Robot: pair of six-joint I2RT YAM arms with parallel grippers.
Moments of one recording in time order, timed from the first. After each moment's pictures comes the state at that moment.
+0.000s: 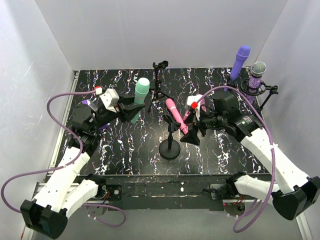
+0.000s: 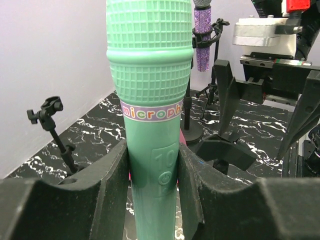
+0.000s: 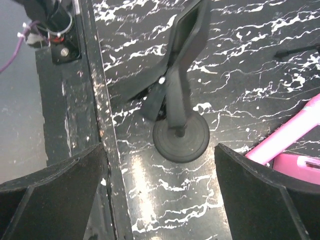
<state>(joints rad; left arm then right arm) -0.35 0.84 0.80 0.28 0.69 -0.07 0.56 1.05 1.10 -0.71 -0.77 -0.40</state>
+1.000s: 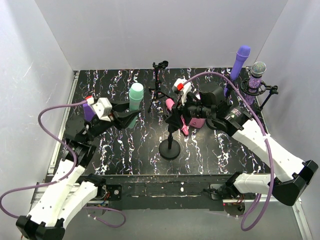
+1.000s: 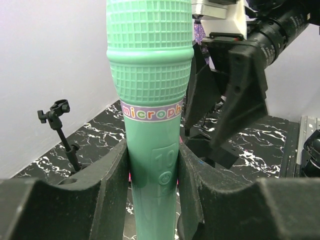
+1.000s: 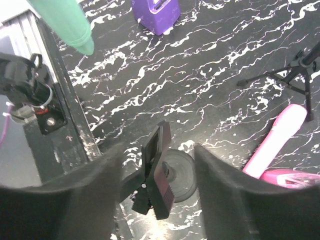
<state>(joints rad) -0.38 0.74 0.78 0.26 0.62 -0.08 0.77 1.20 1.31 -0.54 -0.40 -0.03</state>
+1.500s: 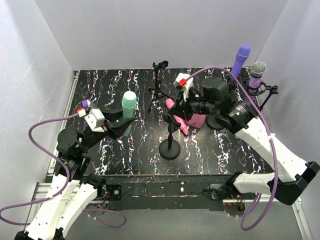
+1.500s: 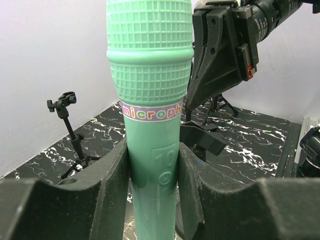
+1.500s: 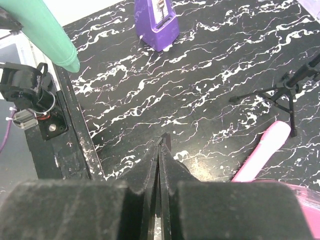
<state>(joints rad) -0.39 0.54 0.74 0.10 0.56 -0.07 0.77 1.21 1.42 -0.59 -0.41 -0.07</state>
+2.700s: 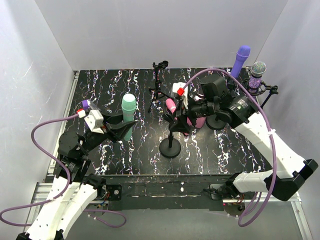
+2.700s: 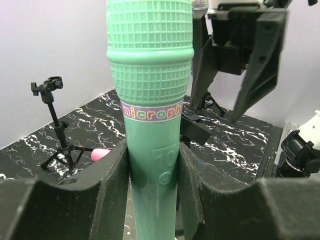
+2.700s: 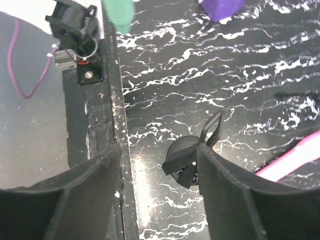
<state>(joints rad) -0.39 0.49 0.70 0.08 0.55 -0.16 0.74 1.27 1.50 -0.84 -0.67 -0.29</state>
